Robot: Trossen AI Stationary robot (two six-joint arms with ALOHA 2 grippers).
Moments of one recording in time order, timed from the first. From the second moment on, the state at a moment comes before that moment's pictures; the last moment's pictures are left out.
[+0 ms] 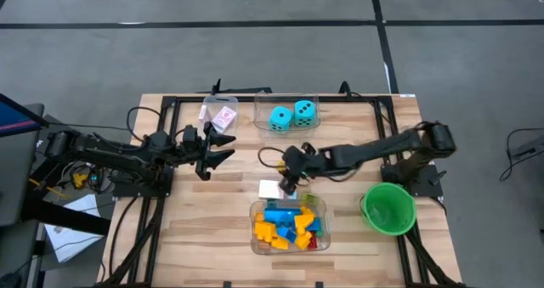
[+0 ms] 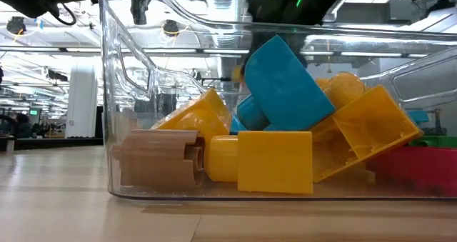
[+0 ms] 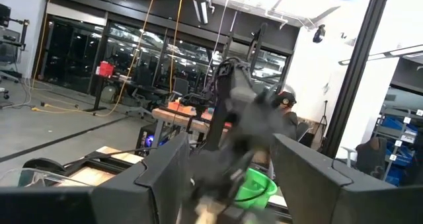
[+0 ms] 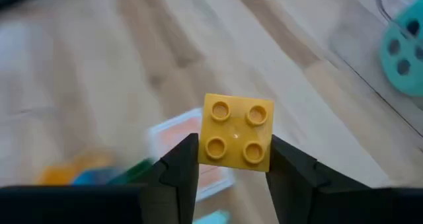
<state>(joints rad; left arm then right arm) -0.01 0.87 0.37 0.80 -0.13 -0.24 0.12 1.65 1.14 -0.34 0.31 0.54</state>
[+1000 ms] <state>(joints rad) -0.01 0.87 0.37 0.80 -0.13 -0.24 0.66 1.49 1.14 -0.62 0.23 0.67</state>
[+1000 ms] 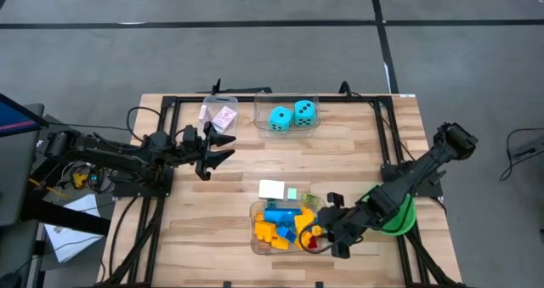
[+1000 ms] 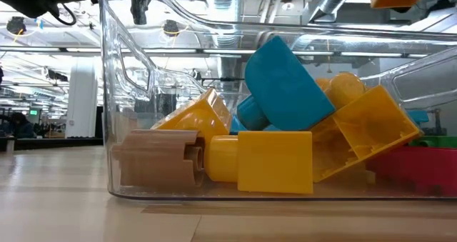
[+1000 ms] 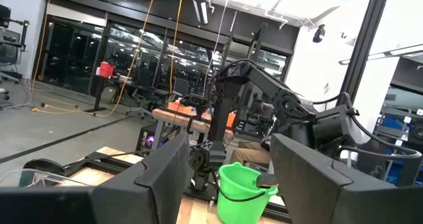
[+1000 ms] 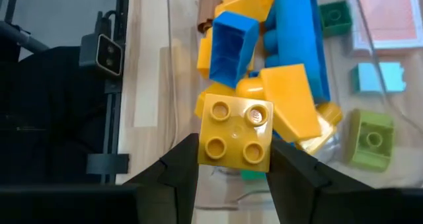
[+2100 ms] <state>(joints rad) -0.01 0.87 0.37 0.80 -0.13 -0.24 0.68 1.49 1.14 -0.62 0.24 0.65</state>
